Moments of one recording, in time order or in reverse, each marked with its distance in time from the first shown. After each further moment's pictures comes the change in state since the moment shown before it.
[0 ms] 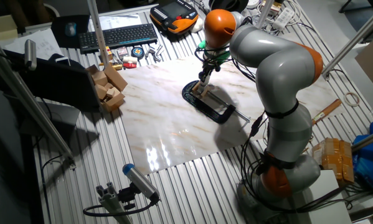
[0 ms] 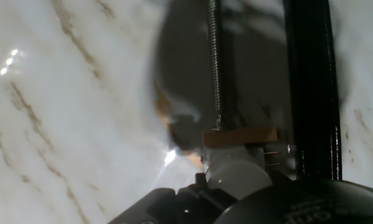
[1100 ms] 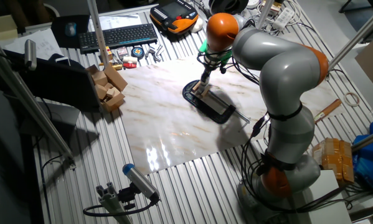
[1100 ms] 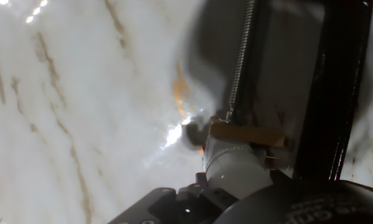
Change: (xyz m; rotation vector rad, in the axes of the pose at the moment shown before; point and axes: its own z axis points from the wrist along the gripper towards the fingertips) arm 0.000 0.000 -0.002 -0.030 0.053 -0.256
